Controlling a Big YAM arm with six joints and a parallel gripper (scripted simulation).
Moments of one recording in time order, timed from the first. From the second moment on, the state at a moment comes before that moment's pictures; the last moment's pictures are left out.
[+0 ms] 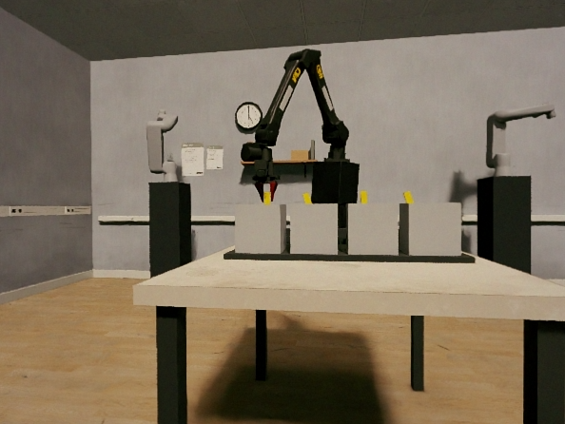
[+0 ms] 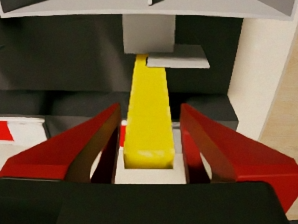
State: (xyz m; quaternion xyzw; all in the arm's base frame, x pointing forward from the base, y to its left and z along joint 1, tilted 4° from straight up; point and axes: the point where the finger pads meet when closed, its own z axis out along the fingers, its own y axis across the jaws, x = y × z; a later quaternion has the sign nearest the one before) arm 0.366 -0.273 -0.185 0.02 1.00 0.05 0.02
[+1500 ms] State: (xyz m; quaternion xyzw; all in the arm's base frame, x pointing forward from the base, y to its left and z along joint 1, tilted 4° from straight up) arm 0.366 -0.273 -0.185 0.02 1.00 0.05 0.02
